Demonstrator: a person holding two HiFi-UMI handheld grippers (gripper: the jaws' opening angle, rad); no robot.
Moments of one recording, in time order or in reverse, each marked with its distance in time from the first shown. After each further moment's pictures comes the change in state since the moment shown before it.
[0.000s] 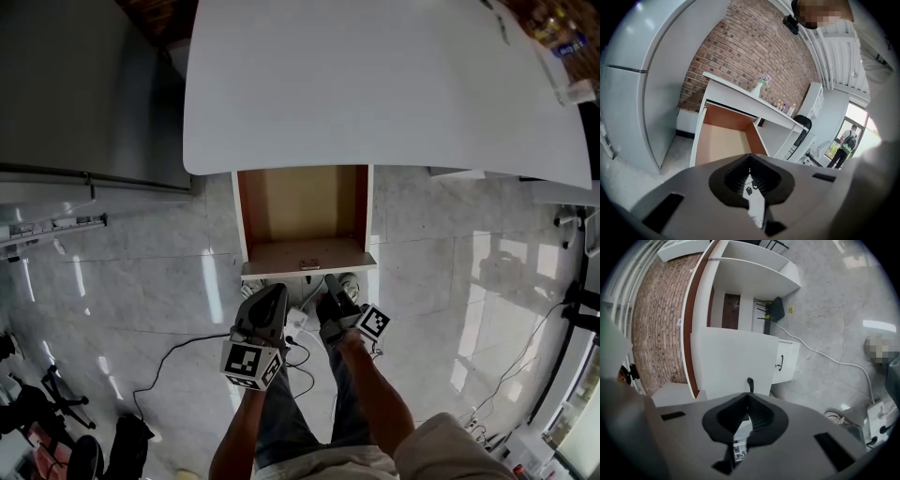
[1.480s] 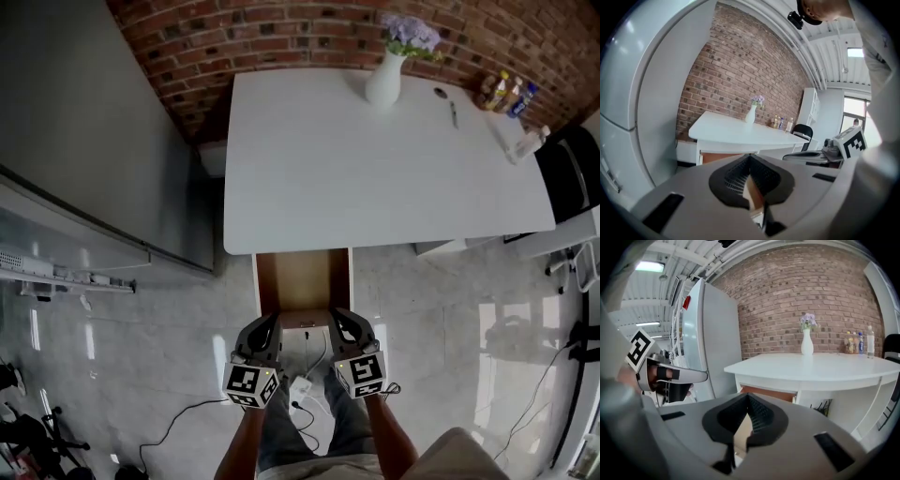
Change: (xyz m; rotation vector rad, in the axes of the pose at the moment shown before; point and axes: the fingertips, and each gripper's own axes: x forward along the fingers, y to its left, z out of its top) left arm -0.028 -0.025 0.130 0.134 -0.165 0.034; right arm -0.003 0.250 0.004 -1.575 0.109 -0.096
